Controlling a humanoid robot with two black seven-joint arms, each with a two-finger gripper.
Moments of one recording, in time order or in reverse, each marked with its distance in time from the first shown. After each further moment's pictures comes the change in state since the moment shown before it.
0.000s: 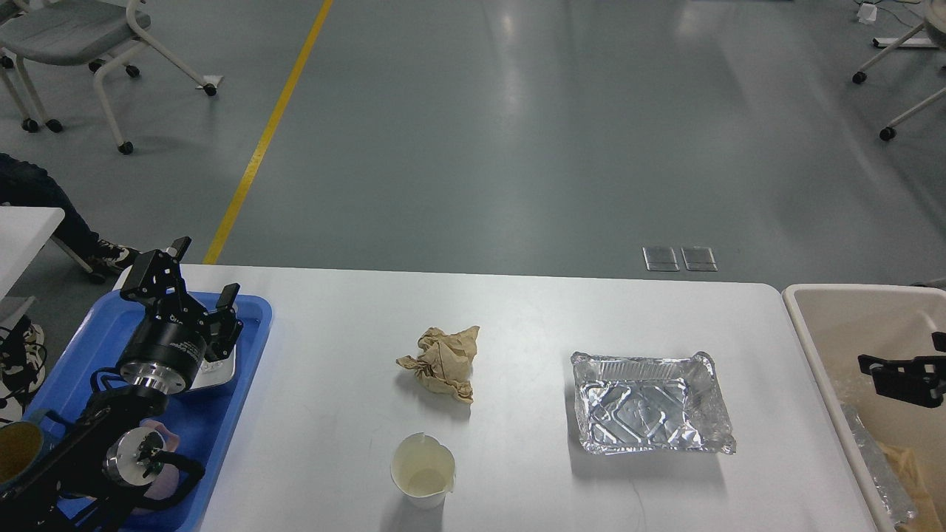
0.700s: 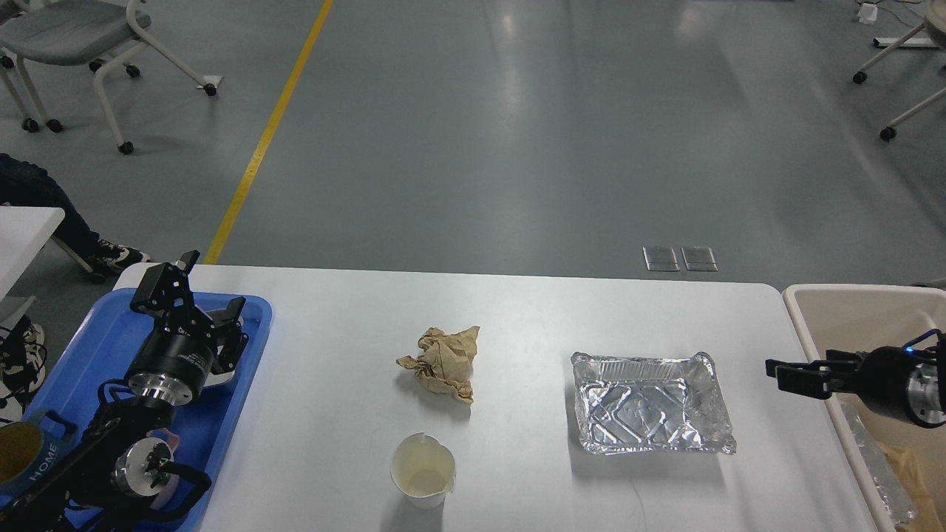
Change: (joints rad) left arm 0.015 -0.012 0.021 0.009 0.007 0.018 0.000; right arm 0.122 0.384 -0.028 -0.213 0.010 0.126 0.015
